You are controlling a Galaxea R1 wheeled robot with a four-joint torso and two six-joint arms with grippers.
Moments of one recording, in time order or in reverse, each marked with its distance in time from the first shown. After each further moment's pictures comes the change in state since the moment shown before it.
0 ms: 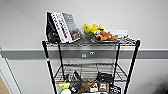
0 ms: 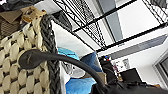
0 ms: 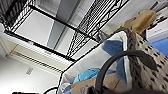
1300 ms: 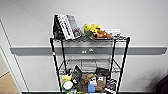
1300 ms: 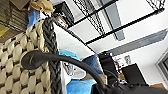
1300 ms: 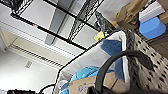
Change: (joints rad) left arm 0.000 0.007 -0.036 -0.008 0.001 0.000; right arm -0.003 0.033 -0.046 0.000 -0.028 0.000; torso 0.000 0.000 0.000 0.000
